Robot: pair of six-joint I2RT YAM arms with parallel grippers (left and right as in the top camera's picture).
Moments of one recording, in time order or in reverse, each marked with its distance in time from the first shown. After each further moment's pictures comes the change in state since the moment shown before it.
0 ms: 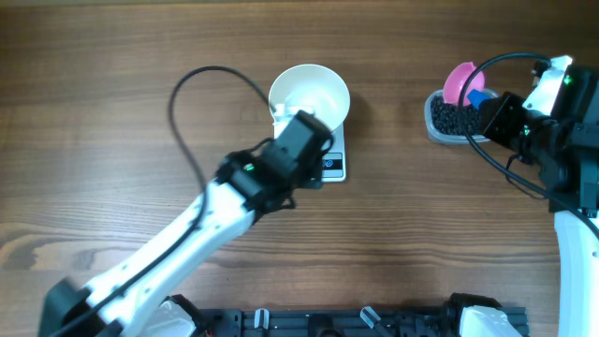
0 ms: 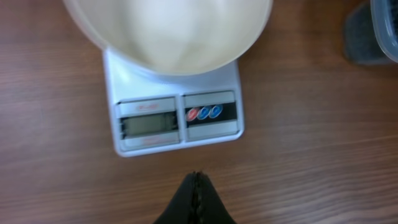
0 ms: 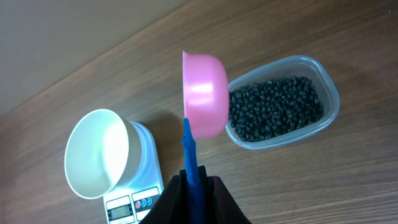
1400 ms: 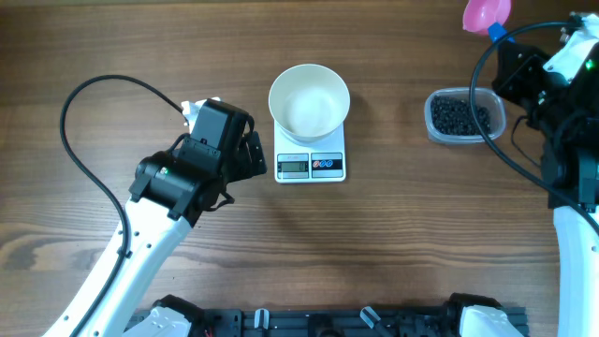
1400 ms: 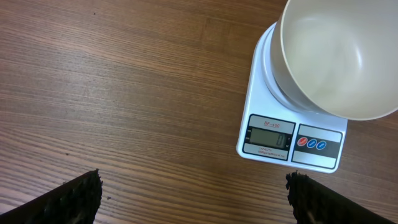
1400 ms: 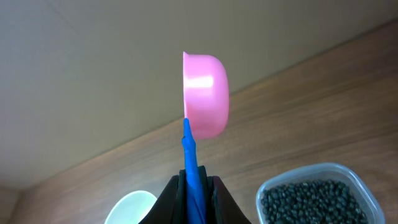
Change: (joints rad) left arm 0.288 -0.178 0.000 -0.225 -0.092 0.004; right arm 0.000 0.014 0.000 0.387 -0.004 0.077
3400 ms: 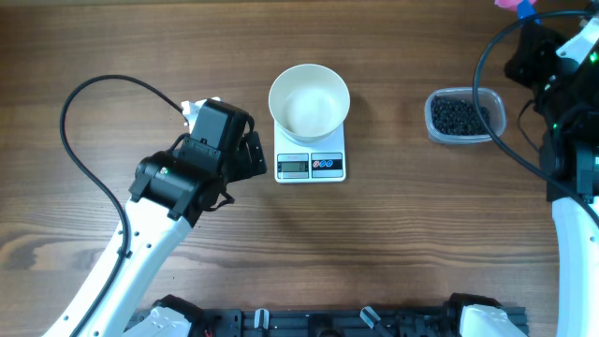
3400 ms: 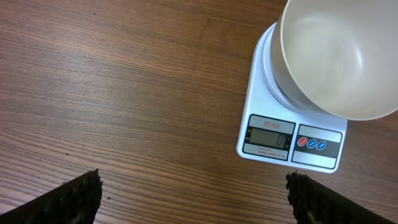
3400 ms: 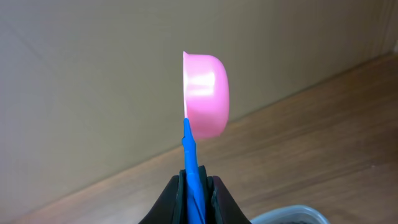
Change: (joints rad) left arm 0.000 0.000 0.000 0.000 0.000 0.000; right arm 0.000 0.028 0.002 0.121 0.146 -0.054
